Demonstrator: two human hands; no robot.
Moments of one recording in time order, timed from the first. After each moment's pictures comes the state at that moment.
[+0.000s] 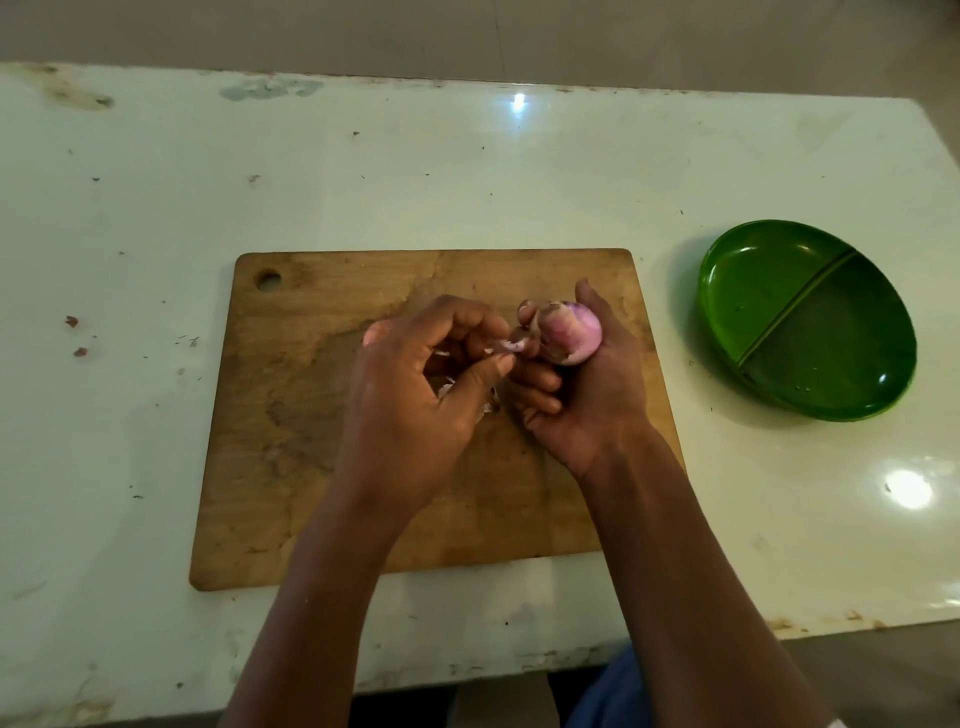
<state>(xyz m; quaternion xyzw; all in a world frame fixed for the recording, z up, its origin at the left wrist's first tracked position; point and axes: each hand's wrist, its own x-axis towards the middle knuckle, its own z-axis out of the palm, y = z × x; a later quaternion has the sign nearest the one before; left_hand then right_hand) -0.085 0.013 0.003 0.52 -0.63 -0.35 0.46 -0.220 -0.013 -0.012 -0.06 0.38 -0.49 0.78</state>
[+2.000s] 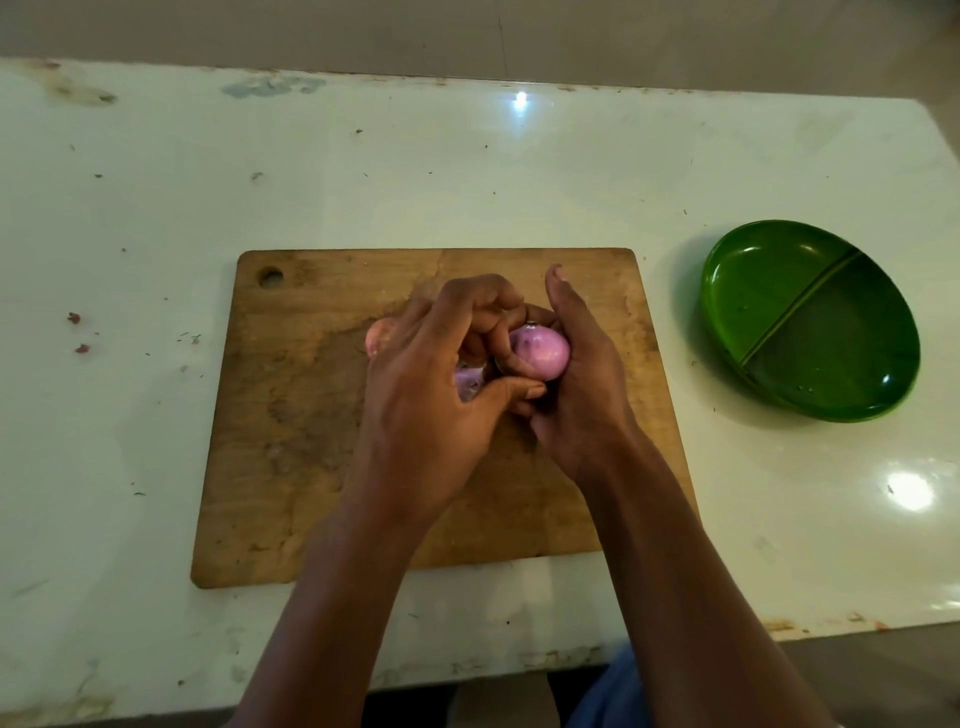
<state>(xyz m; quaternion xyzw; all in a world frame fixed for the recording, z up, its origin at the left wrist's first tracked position) -0.094 0.014 0.006 0.52 -0.70 -0.25 0.44 -0.209 -0.010 -0.006 -0.22 0.49 -0.47 0.70</state>
